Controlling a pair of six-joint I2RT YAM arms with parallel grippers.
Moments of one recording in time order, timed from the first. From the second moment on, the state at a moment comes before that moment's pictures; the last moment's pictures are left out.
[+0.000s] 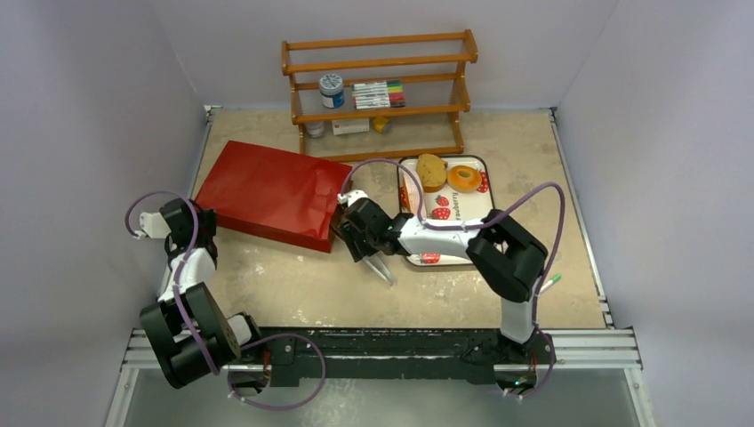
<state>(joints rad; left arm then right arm) 0.49 1.18 0.49 0.13 -0.07 -1.11 0.96 1.92 1.20 -0.22 0.19 0.34</state>
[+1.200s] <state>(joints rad) 0.54 1.20 0.50 0.15 0.02 -1.07 0.97 1.76 0.99 -0.11 0.01 0.43</state>
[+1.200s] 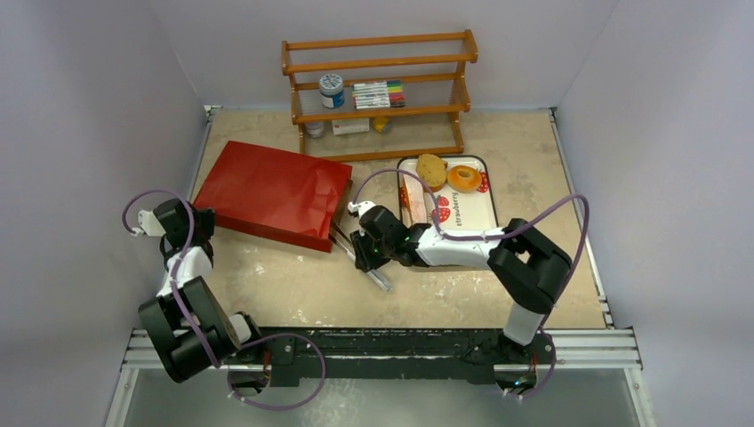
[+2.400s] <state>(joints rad) 0.63 1.27 0.52 0.24 0.18 -1.03 0.60 1.86 0.82 0.39 -0.88 0.97</state>
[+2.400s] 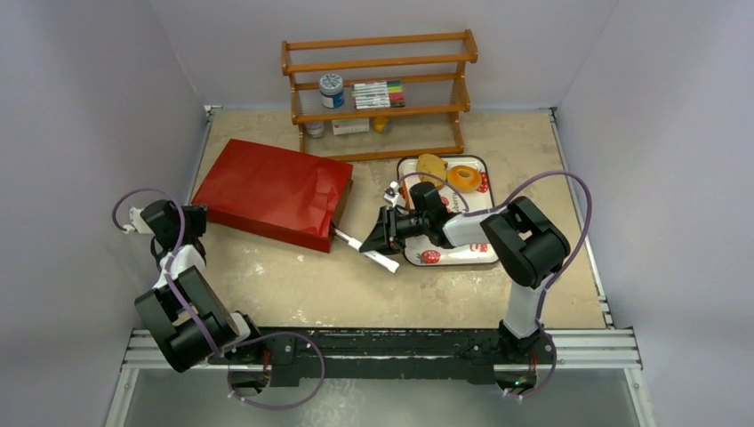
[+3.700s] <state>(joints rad) 0.63 1.27 0.51 0.31 0.19 -1.04 0.54 1.81 0.88 0.34 -0.71 1.09</state>
